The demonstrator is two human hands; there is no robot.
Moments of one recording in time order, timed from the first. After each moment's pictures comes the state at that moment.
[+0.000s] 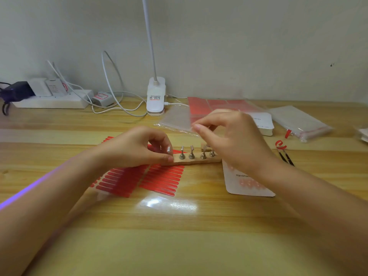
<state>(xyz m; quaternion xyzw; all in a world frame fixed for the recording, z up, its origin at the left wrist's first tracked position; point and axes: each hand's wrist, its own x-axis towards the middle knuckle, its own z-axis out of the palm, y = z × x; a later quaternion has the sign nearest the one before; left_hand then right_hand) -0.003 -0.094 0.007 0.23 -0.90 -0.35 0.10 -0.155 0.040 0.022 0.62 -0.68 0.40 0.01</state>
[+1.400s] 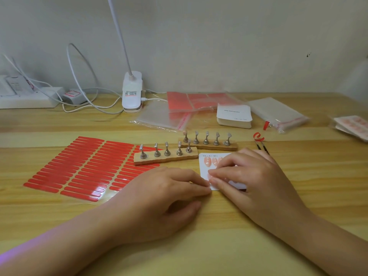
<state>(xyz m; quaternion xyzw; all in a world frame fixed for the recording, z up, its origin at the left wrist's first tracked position) -0.018 0.001 -0.016 -0.01 -0.97 -0.19 0.16 -0.181 0.121 -0.032 0.65 -0.68 0.29 0.15</state>
